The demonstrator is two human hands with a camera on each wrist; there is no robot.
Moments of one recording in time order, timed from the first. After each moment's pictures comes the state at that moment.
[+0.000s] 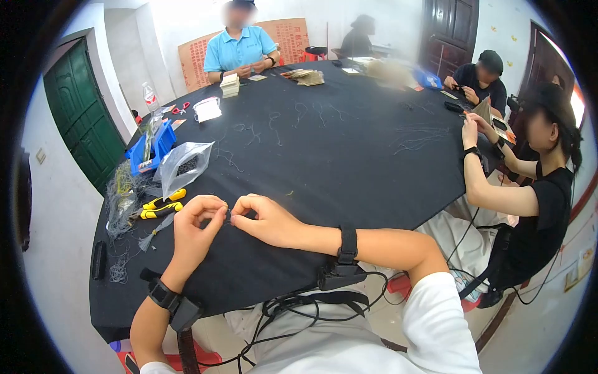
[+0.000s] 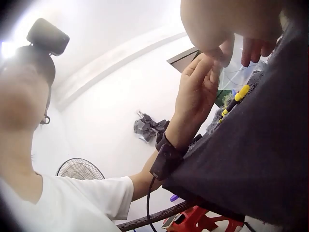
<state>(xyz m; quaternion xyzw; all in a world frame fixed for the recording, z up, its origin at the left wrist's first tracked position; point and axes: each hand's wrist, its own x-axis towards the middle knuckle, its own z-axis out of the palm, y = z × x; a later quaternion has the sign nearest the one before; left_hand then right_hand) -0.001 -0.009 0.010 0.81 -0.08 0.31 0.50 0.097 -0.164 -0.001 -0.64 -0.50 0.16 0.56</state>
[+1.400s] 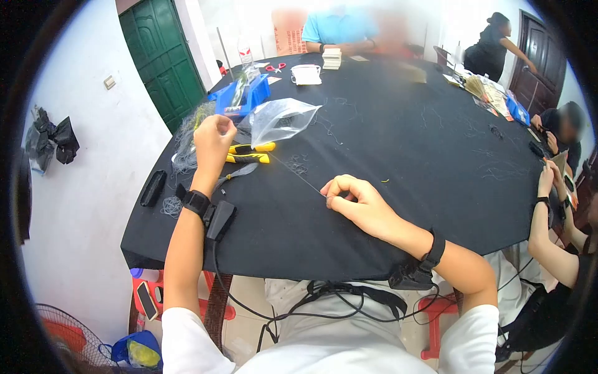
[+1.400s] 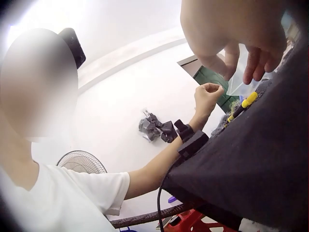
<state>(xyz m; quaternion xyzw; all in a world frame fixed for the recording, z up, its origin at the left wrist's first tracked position) -0.009 0.140 0.027 0.82 0.17 0.53 0.10 0.096 -0.166 -0.002 -0.61 -0.51 0.26 0.55</state>
